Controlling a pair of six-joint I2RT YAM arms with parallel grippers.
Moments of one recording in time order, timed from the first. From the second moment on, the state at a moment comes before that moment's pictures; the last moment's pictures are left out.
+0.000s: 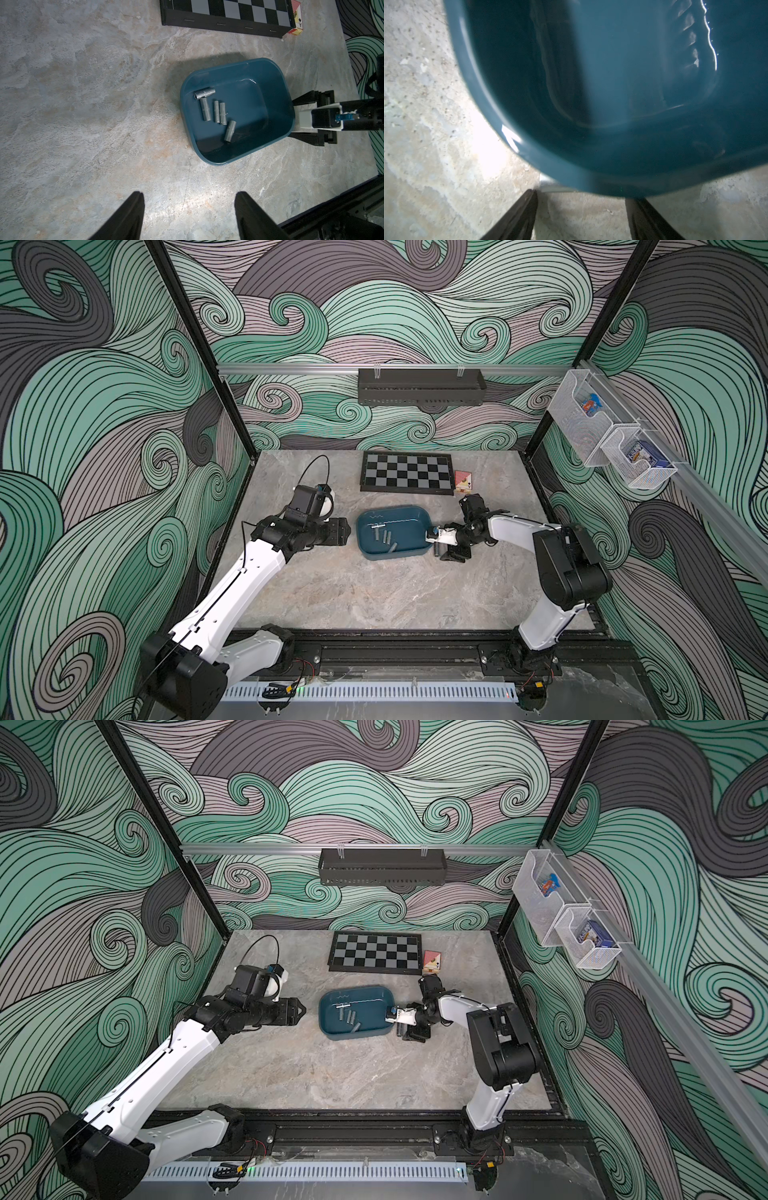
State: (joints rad) left arm -0.39 1.13 1.04 -0.83 0.11 -0.32; right arm 0.25 1.75 0.93 -0.51 -0.41 -1.18
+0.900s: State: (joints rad) left arm -0.45 1.22 1.17 -0.90 0.09 -0.33; right arm 0.25 1.09 1.02 -0.50 -0.07 -0.18
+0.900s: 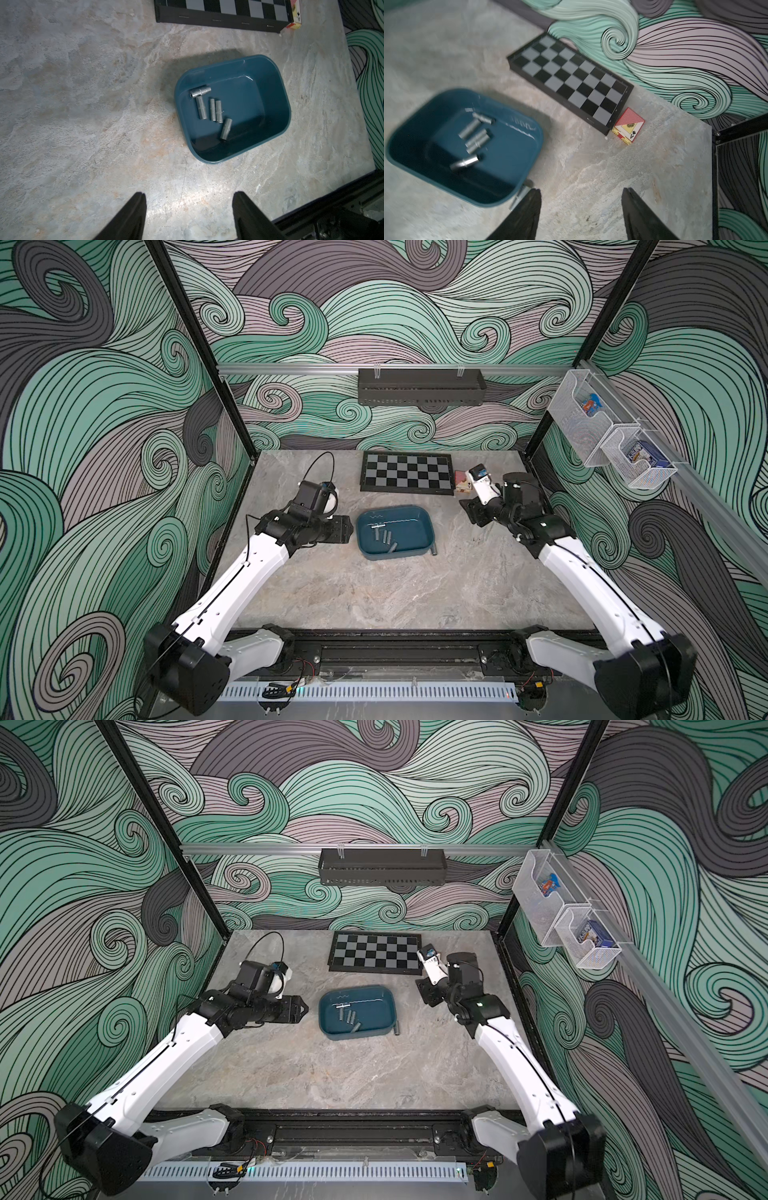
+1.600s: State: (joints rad) left arm -0.66 1.98 1.53 -1.00 -0.13 -0.56; right arm 0.30 0.76 0.73 -0.57 -0.20 0.34
